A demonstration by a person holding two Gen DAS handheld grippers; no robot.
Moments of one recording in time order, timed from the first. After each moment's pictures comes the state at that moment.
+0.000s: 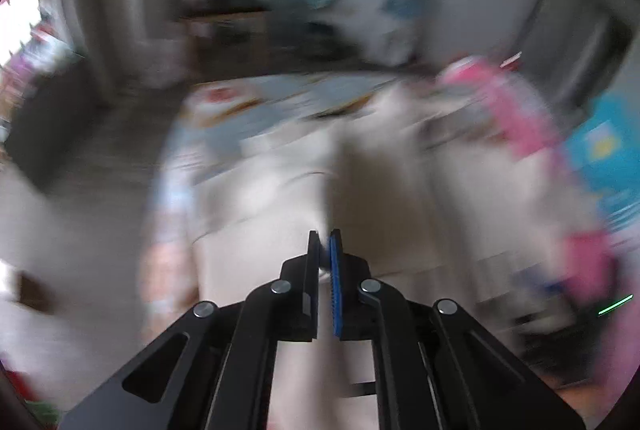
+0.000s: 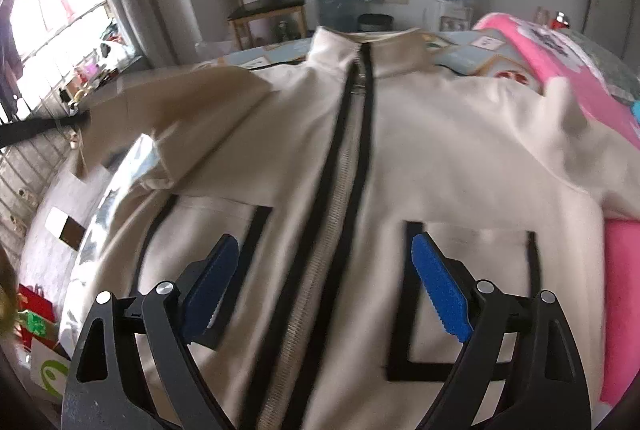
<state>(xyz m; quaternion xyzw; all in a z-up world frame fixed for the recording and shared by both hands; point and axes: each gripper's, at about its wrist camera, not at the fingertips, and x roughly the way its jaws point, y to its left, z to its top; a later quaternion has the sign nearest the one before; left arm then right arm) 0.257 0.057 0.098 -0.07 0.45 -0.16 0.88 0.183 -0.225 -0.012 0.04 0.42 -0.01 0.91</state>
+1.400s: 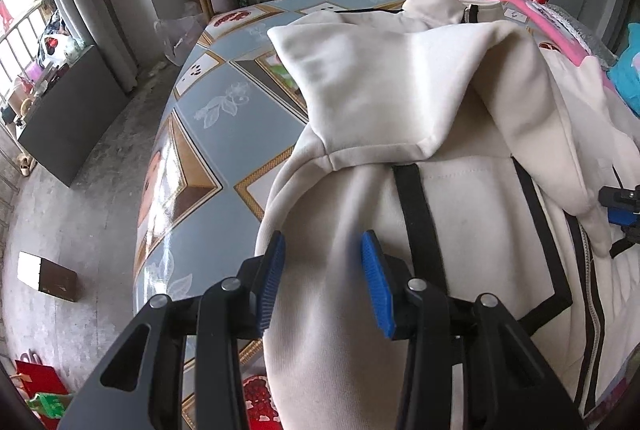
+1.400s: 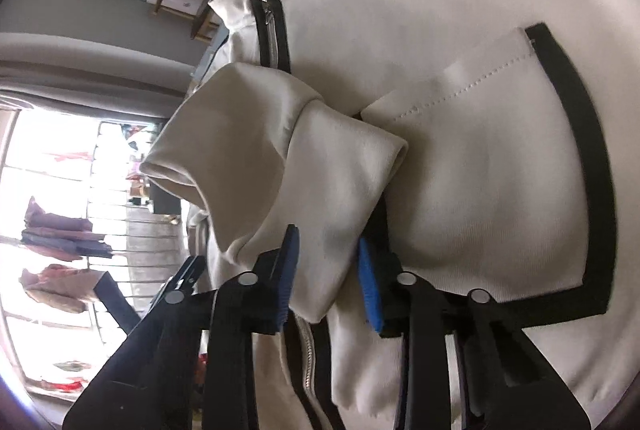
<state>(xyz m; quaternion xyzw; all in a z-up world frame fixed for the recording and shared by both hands) 0.224 0.054 -0.040 0.05 0.49 -0.06 0.87 0.196 -0.314 -0.059 0.40 0.52 0.05 0.76</state>
